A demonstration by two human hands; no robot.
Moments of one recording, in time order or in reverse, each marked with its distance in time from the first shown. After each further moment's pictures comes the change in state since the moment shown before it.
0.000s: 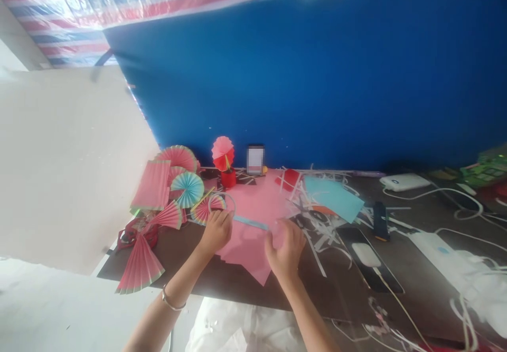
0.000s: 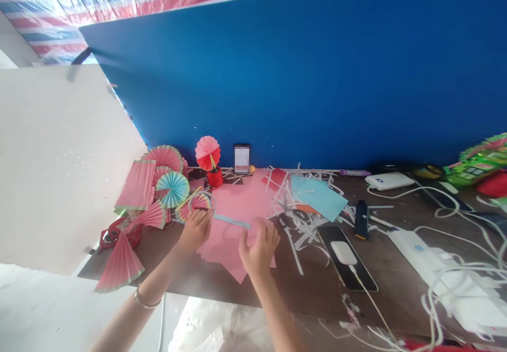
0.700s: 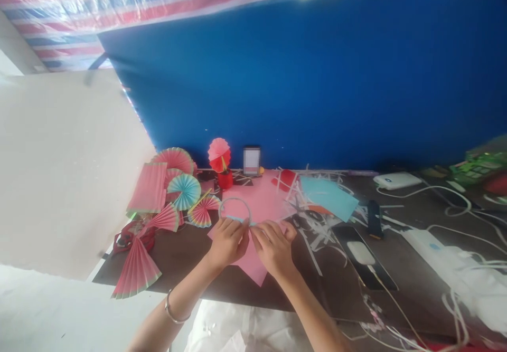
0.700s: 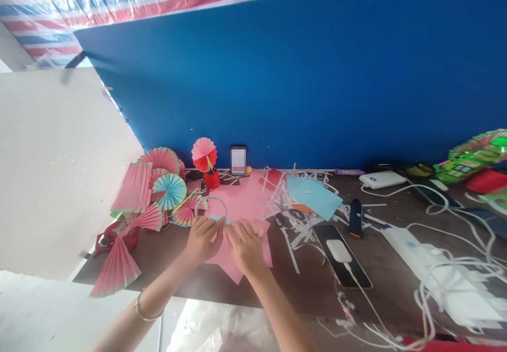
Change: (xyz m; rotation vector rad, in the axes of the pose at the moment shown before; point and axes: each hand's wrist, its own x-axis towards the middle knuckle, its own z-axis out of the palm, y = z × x) left_hand 0.028 0.053 -0.036 -0.215 0.152 -0.013; right_hand 0.023 -0.023 -0.016 -0.018 -0.062 -0.494
